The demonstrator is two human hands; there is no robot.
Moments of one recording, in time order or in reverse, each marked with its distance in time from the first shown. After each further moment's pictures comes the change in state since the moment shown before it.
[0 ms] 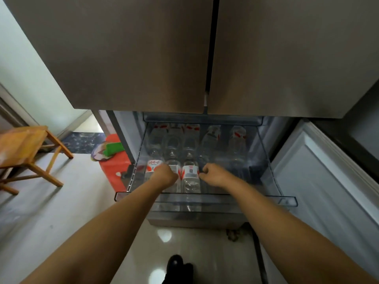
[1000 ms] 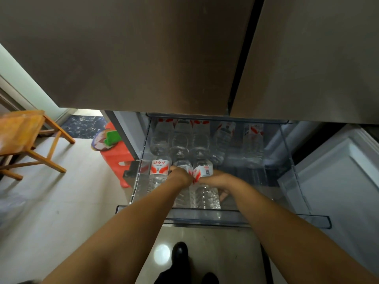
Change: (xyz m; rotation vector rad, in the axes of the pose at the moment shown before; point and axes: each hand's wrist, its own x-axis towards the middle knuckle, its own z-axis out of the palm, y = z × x) left_hand 0.073 0.000 0.032 -0.194 -0.110 -0.244; right_hand 0.070 0.004 0.028 0.305 -0.270 0.381
